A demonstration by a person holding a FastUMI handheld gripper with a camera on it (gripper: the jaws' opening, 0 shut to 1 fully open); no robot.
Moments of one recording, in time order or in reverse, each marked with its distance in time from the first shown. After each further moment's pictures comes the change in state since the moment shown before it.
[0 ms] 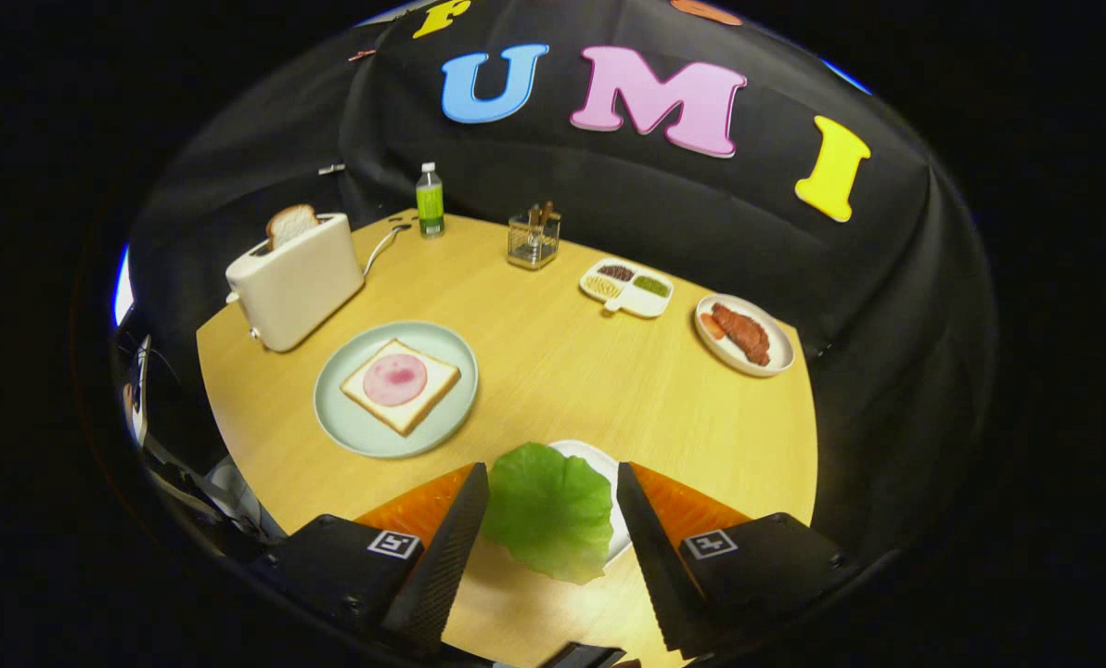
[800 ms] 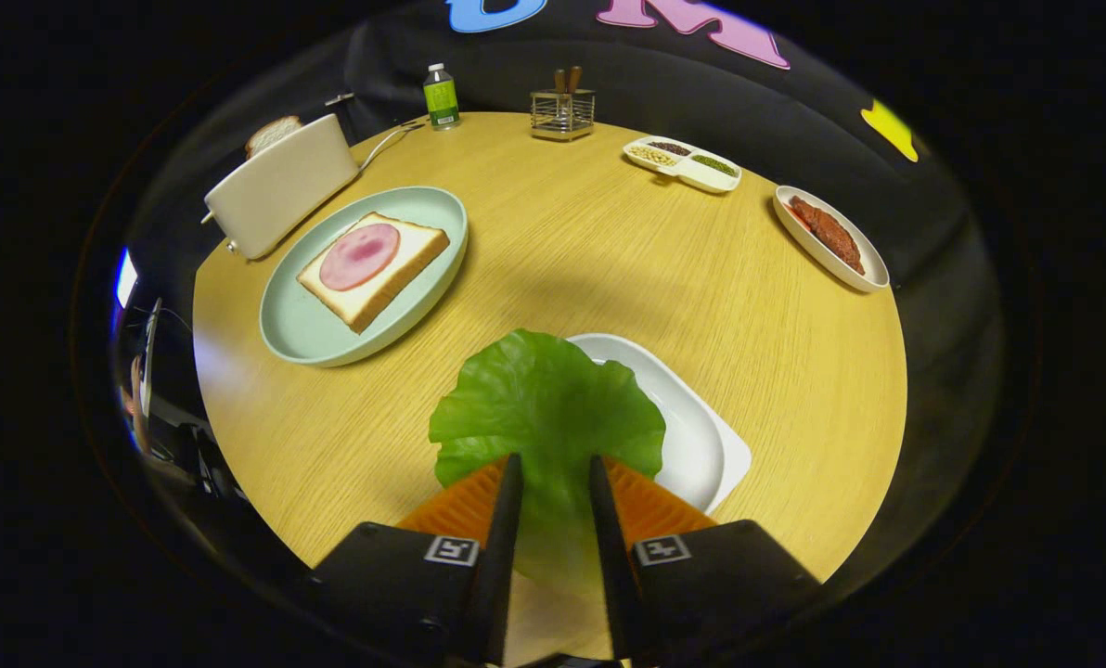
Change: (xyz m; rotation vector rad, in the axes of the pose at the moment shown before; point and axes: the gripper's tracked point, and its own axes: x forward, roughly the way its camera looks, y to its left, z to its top) arm 0.074 0.004 -0.084 -0.032 0.254 0.106
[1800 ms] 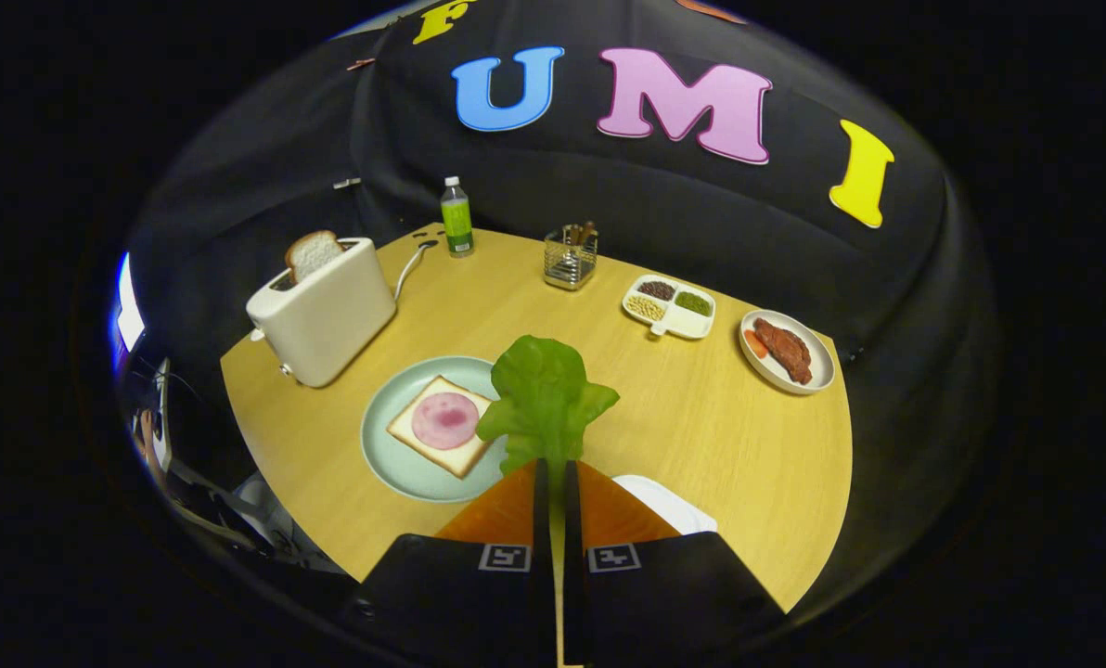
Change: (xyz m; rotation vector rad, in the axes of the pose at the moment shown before) arm -0.107 0.062 0.136 0.053 -0.338 -0.037
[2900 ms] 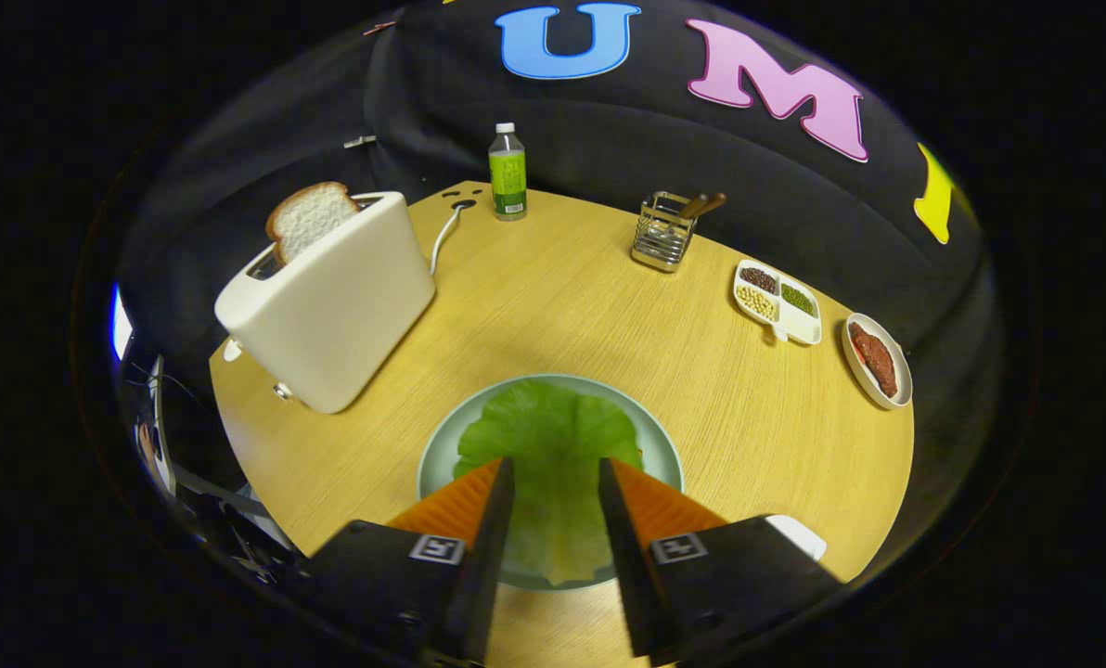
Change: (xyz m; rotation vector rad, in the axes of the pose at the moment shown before) arm 0.116 0.103 -0.007 -0.016 0.166 0.010
